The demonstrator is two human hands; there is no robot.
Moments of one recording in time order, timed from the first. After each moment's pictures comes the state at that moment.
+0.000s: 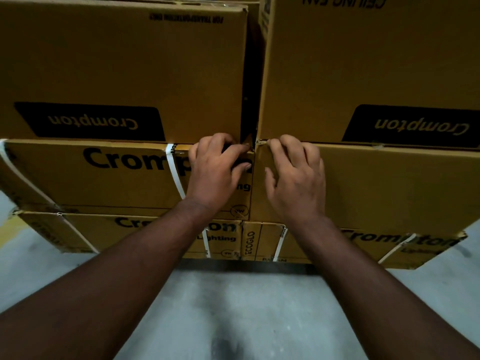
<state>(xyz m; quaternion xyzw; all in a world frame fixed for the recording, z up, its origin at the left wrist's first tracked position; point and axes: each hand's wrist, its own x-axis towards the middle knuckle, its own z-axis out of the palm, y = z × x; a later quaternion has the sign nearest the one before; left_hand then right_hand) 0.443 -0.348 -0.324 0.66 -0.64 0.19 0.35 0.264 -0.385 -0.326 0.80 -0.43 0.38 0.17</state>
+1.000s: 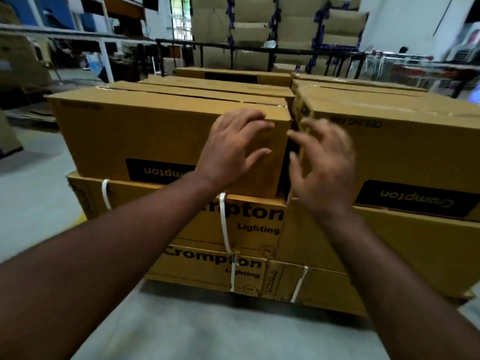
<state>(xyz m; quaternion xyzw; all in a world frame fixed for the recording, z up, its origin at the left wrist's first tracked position) 0.499 -0.294 -0.141 0.58 -0.69 0.27 0.33 0.296 -0.340 -0.160 0.79 -0.32 0.51 0.13</state>
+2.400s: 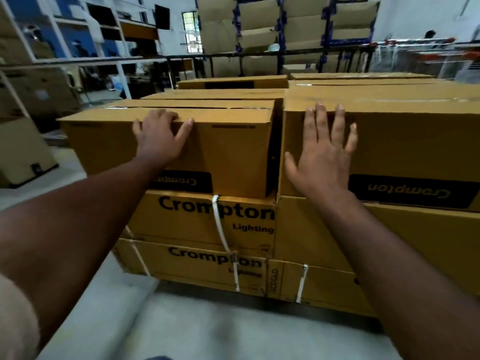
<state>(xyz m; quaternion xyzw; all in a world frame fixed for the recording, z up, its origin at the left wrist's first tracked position) 0.597 -0.294 -0.124 0.81 -0.46 0.22 0.29 0.268 -0.382 -0.148 0.78 -0.48 0.35 0.18</state>
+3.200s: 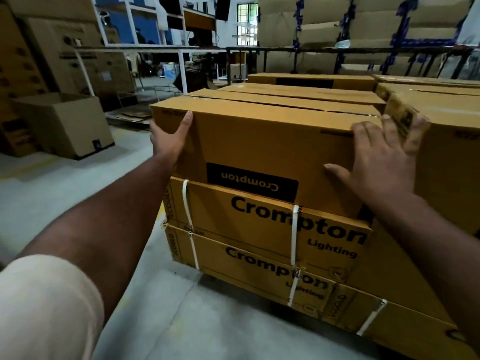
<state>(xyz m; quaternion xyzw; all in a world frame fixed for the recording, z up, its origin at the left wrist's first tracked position) 0.777 -0.220 -0.157 0.72 -0.20 -0.07 0.66 0.387 -0.371 -0.140 0.81 -0.44 0.29 0.27</state>
